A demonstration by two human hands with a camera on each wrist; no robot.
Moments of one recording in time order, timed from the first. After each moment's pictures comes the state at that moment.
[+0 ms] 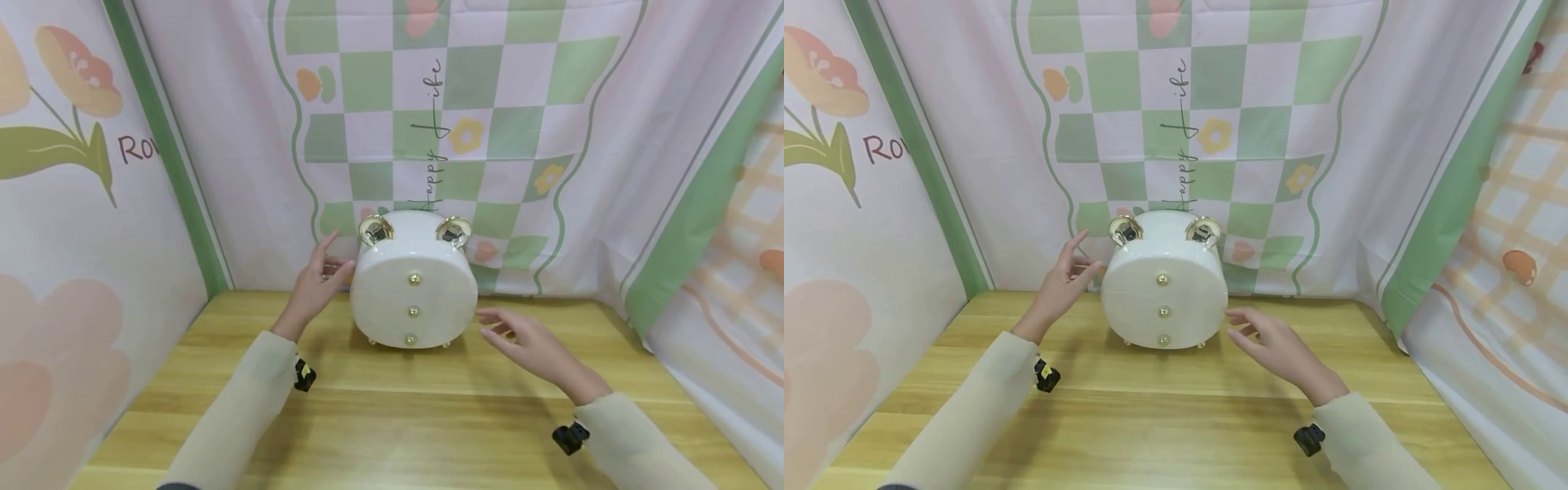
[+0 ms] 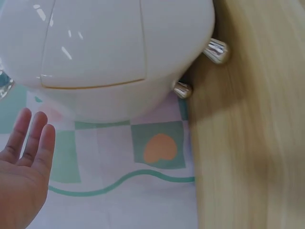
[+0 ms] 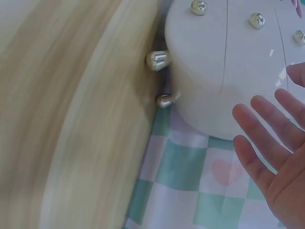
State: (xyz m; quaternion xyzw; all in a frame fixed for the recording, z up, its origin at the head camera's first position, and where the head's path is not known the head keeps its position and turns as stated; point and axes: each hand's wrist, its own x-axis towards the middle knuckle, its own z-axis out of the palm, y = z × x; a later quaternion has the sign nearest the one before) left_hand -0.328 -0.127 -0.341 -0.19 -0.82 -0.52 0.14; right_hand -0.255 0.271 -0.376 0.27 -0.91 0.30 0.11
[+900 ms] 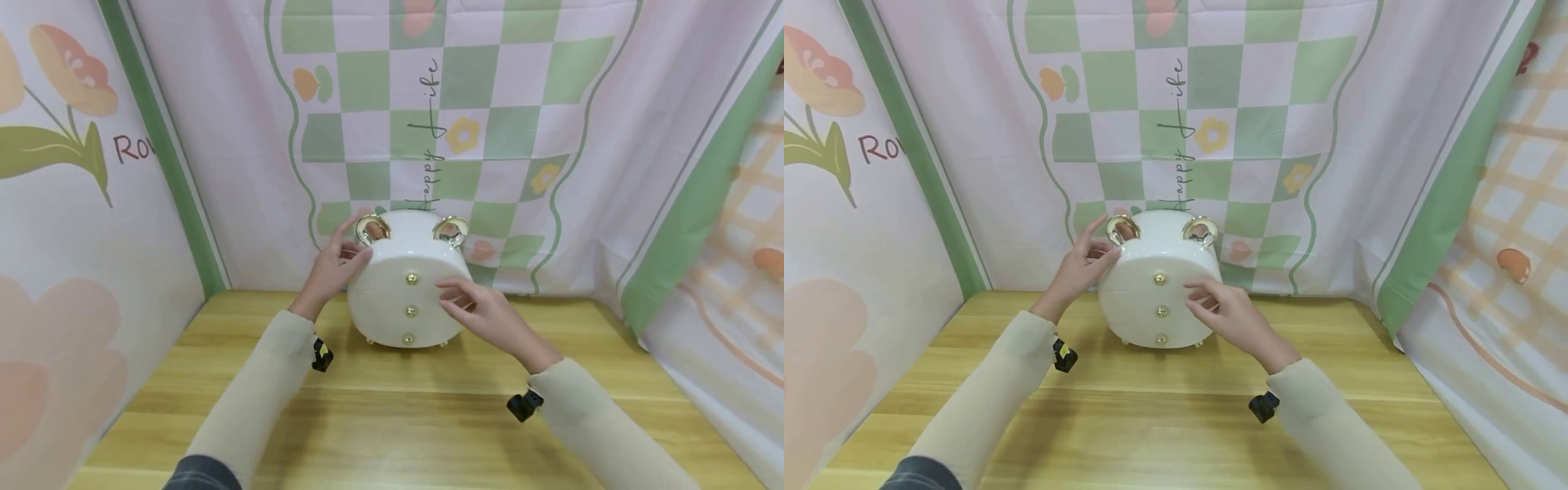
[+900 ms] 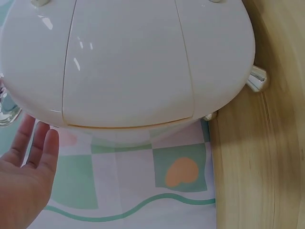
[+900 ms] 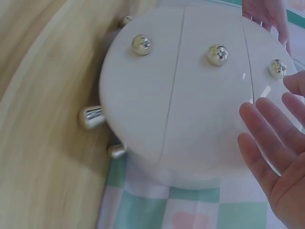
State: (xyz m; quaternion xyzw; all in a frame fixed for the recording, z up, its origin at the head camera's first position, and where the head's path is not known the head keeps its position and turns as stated) left_hand -0.343 -0.096 -0.317 -0.21 -0.80 -0.54 0.13; right_hand -0.277 0.210 -0.339 0.31 -0.87 0.34 0.15
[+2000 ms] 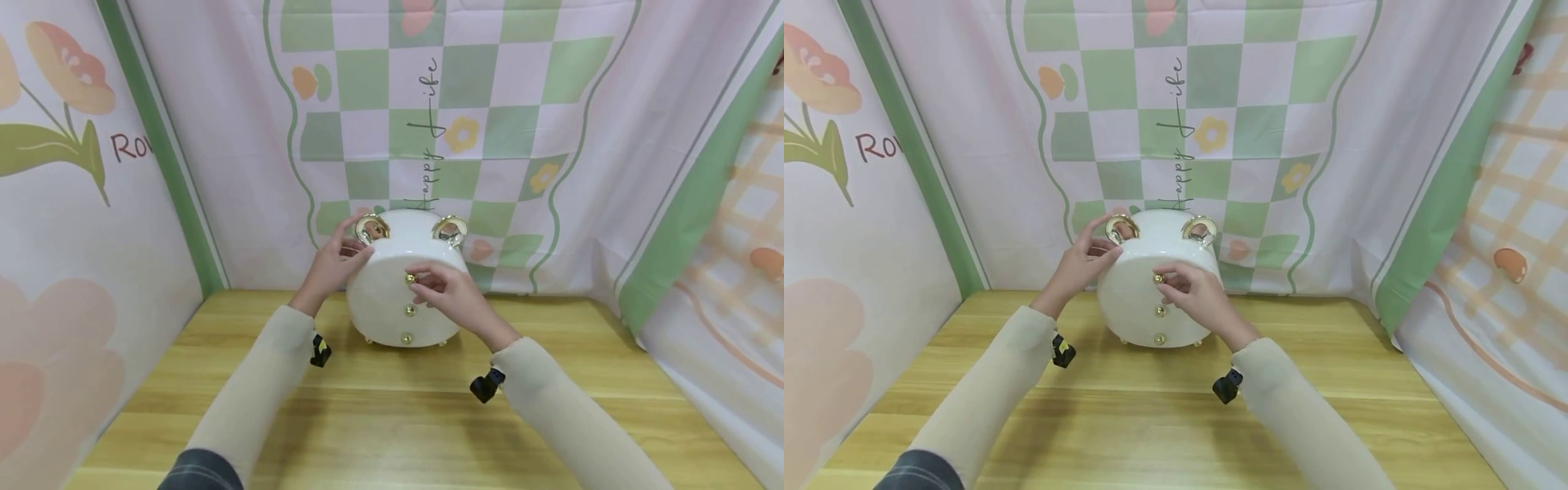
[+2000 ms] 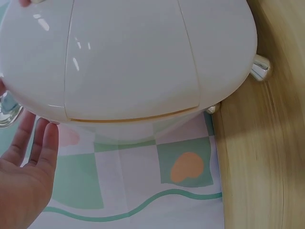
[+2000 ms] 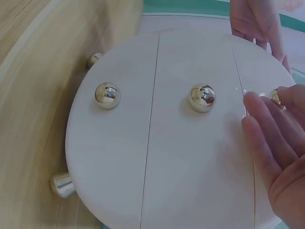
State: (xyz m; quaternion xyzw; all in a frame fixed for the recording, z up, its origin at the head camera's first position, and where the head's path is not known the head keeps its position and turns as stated) left_hand -0.348 -0.094 -0.312 -0.20 -0.81 -0.54 0.12; right_hand -0.300 0.166 -0.328 0.29 -0.83 0.48 0.08
